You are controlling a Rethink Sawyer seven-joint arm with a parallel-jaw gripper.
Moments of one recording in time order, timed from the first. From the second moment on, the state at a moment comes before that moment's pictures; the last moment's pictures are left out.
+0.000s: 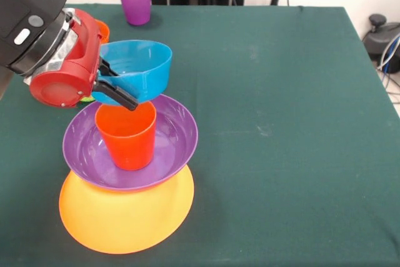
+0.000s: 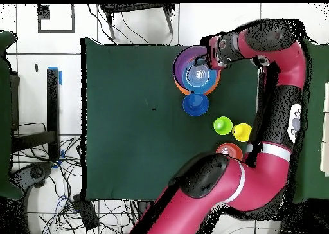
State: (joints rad) arm -0.55 -0.04 0.32 0.42 0.23 1.61 2.82
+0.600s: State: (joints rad) arm -0.54 -0.03 0.33 0.34 0.22 1.62 2.82
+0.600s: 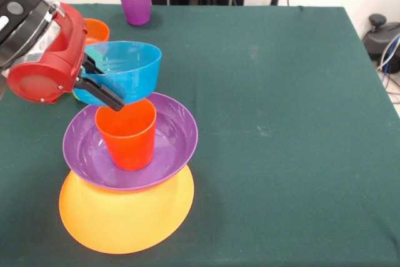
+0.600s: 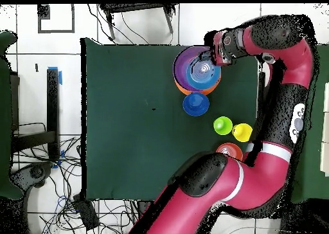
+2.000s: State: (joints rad) arm -0.53 -0.03 0.48 0.29 0.09 1.64 2.82
